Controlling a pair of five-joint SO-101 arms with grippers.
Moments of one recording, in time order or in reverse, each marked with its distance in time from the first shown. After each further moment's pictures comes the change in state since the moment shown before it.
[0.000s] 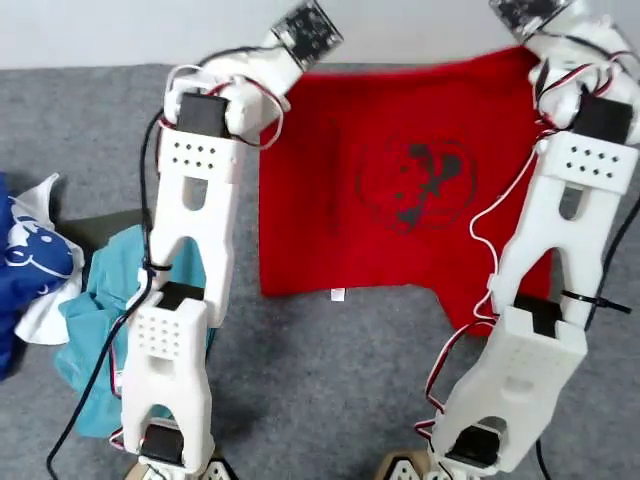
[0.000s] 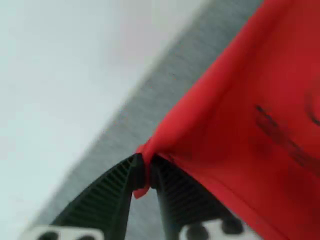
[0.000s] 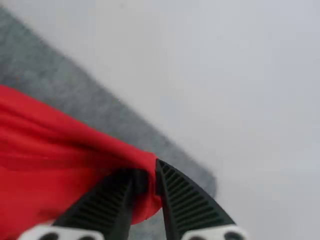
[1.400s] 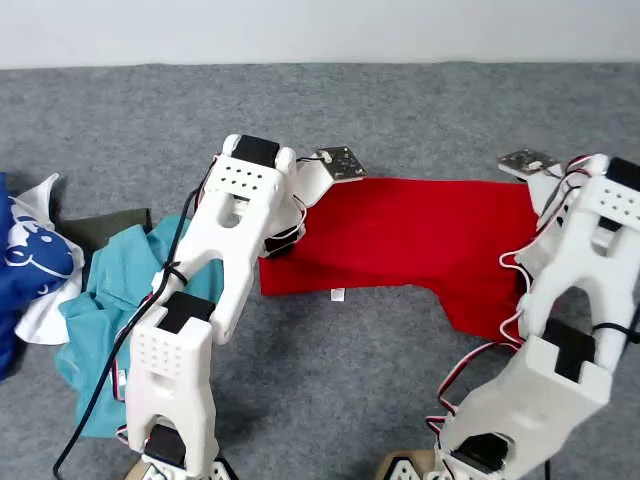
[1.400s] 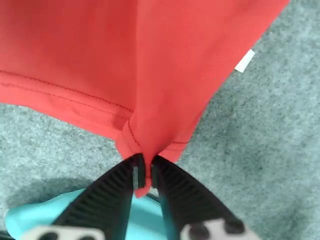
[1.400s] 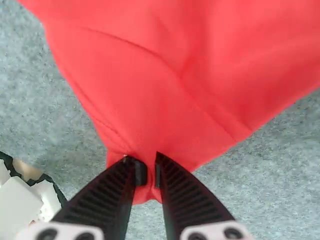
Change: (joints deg) left arm 5.4 -9.0 41.1 15.7 0.4; right arm 10.6 -10.5 40.2 41.2 -0.3
